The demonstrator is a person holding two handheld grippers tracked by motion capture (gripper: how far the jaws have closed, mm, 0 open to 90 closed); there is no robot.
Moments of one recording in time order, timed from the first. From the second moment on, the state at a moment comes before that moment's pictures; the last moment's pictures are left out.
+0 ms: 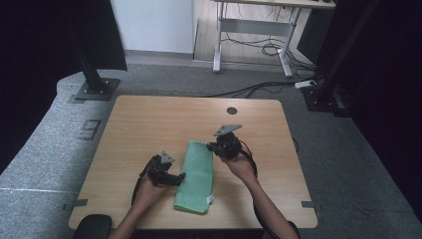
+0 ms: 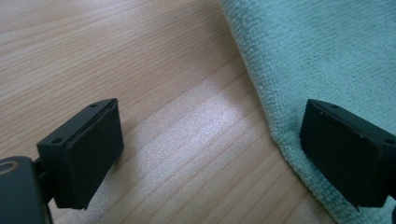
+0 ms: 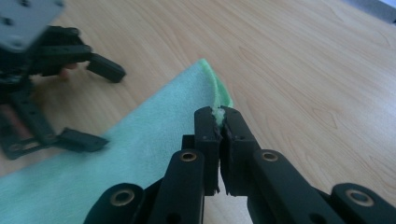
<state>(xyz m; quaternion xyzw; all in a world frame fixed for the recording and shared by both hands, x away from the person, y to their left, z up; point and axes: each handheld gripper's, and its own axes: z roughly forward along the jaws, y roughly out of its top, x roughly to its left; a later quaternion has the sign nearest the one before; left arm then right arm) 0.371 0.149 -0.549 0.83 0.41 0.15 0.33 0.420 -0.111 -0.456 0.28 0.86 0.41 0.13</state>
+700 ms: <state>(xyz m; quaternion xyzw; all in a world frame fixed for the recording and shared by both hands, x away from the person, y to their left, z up) 0.370 0.149 -0.549 0.83 0.41 0.15 0.33 0.352 -0.118 -0.448 0.23 0.86 0.44 0.10</state>
